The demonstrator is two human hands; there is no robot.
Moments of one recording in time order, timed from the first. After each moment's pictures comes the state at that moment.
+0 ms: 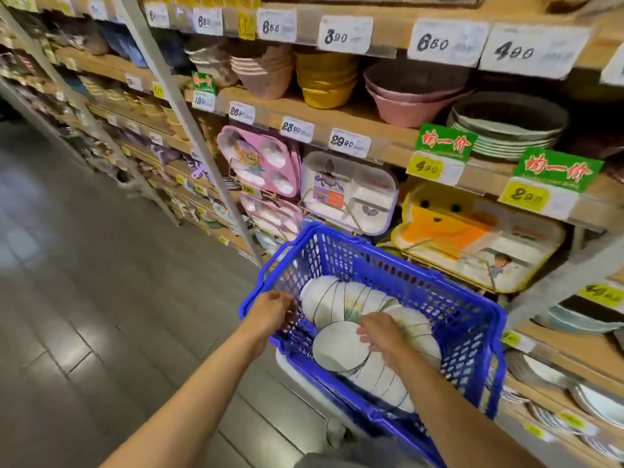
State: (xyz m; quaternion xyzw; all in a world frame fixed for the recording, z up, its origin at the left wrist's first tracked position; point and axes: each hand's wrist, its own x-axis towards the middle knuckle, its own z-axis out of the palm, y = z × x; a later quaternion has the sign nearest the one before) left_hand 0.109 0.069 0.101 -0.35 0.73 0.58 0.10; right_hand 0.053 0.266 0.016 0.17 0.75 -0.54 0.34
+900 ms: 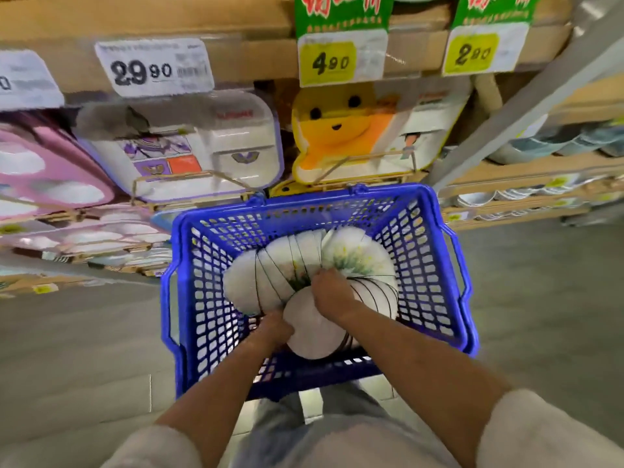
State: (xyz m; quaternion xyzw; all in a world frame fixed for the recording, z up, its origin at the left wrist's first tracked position) left_hand 0.016 0.072 -0.106 -0.05 0.79 0.29 0.54; right_hand 0.019 0.218 -0.065 0.04 0.95 -0.04 0.31
